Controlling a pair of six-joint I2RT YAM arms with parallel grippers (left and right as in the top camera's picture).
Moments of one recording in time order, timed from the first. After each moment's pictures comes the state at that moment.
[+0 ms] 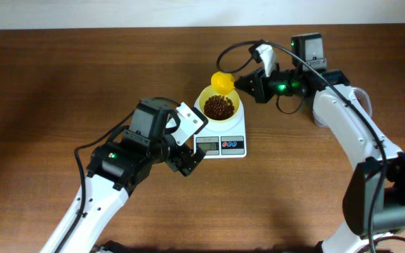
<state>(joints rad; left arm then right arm) -0.43 1.20 1.06 -0.75 0.23 0.31 0.16 1.83 1.44 -0.47 -0.86 -0.17</state>
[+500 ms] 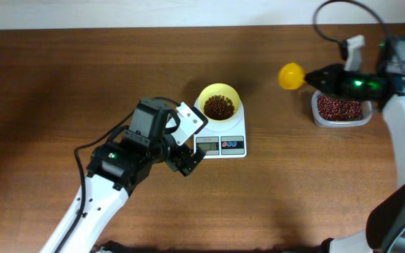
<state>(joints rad) -0.43 1.20 1.06 -0.75 0.23 0.31 -0.25 1.69 1.44 -0.76 -0.86 0.13</state>
